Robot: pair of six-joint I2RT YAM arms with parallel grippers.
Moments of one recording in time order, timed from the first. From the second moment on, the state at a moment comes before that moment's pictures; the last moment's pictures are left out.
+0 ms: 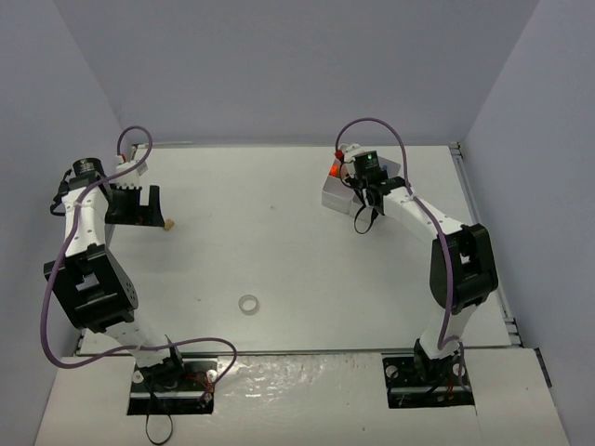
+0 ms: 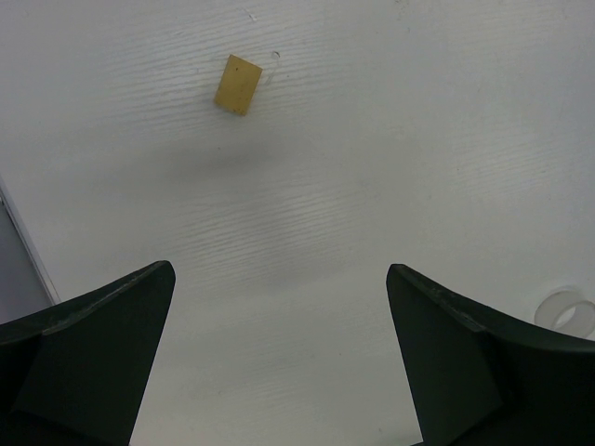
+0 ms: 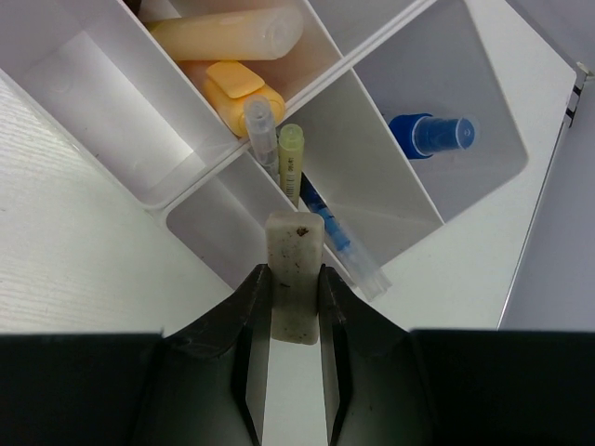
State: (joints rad) left arm 0.40 1.67 1.47 -0.95 0.44 0.43; right arm 0.36 1.78 1.32 -0.31 0.33 -0.34
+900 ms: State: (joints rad) left arm 0.36 1.74 1.48 -0.92 0.34 0.46; right arm 0.38 1.75 1.32 -0.32 0.26 -0.29
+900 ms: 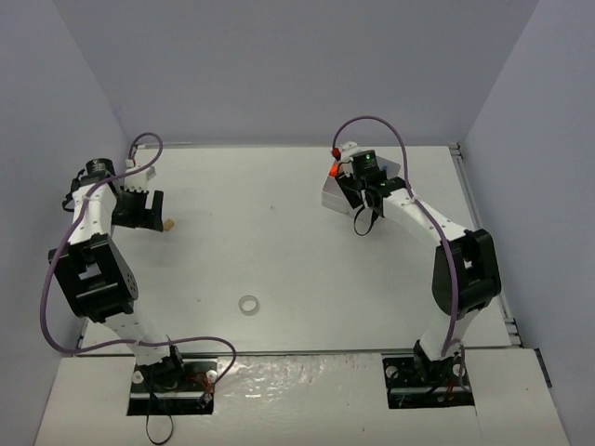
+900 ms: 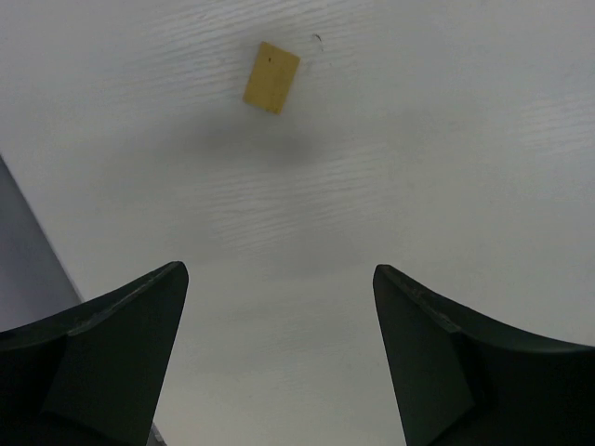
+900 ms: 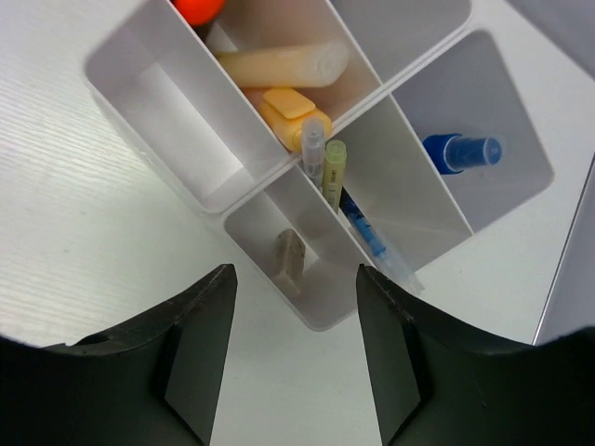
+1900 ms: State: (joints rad) left arm 0.24 2.13 1.66 -0.80 0.18 0.48; right arm 0.52 1.66 1.33 -0.32 0.27 -0.29
